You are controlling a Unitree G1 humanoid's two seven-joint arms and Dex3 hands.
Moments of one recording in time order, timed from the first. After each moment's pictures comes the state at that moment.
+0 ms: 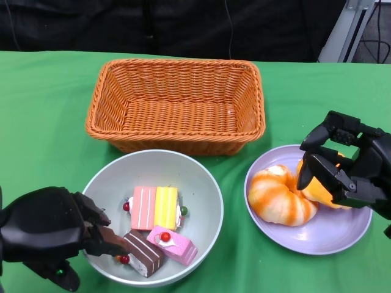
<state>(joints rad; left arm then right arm) -0.32 0.80 -0.33 0.38 0.92 -1.05 0.13 -0.17 -0.17 -0.11 0.03 0.43 0.10 0.55</state>
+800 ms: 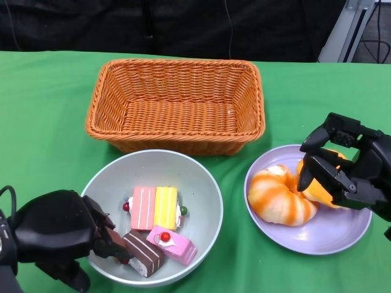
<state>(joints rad) -0.34 0.75 -0.39 0.42 0.92 -1.00 0.13 -0.16 -0.17 -0.11 0.03 0.42 0.11 0.55</state>
